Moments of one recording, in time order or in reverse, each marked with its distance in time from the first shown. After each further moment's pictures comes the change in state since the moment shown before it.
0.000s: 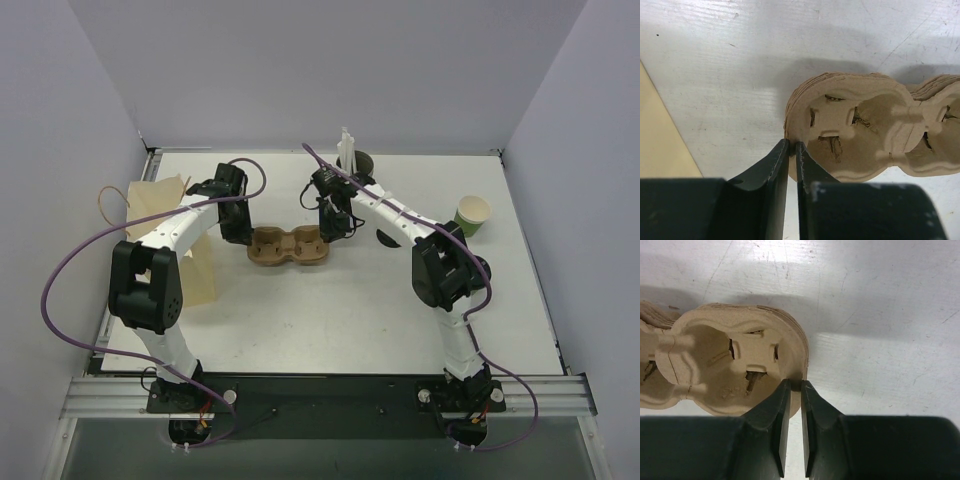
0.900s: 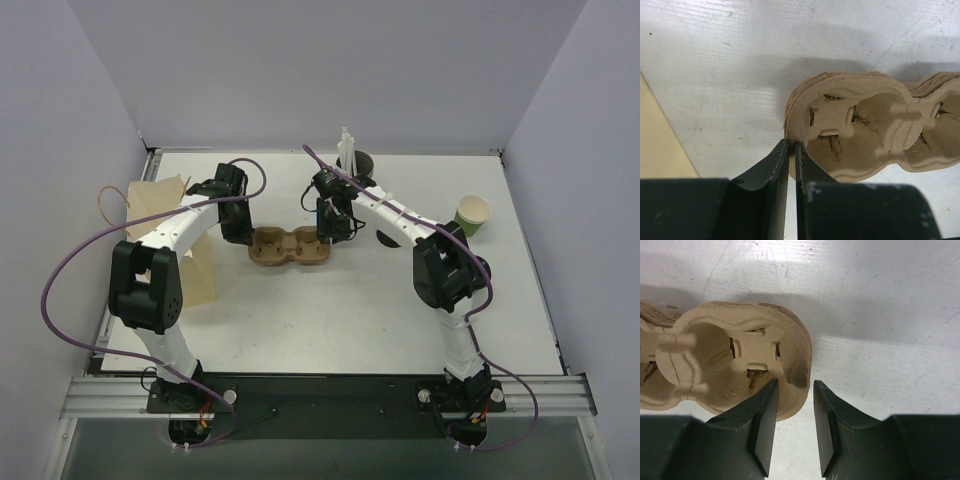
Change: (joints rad) left arm 0.000 0.000 0.000 0.000 0.012 -0.003; right arm 0.000 -0.017 -0.034 0.027 0.000 0.000
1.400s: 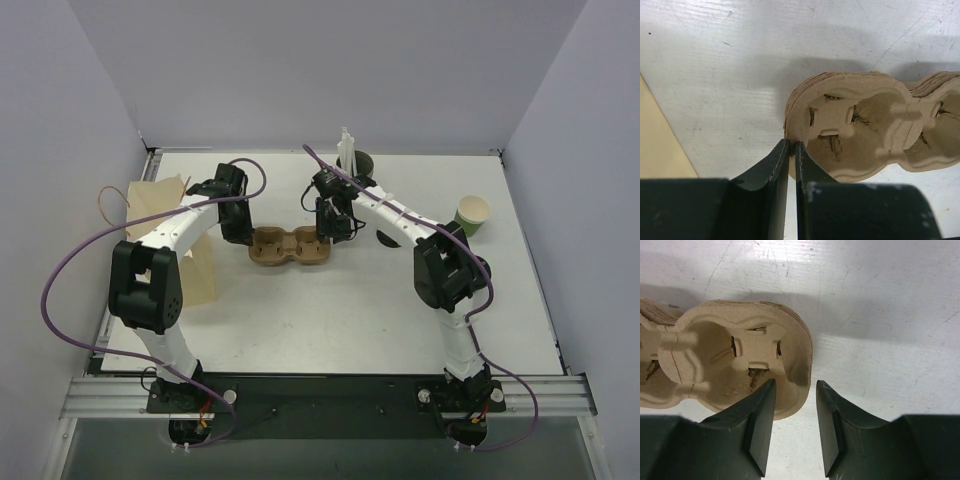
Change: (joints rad) left arm 0.000 0.000 -0.002 0.002 0.002 -0.002; right arm 0.000 -0.004 -0.004 0.002 0.000 0.000
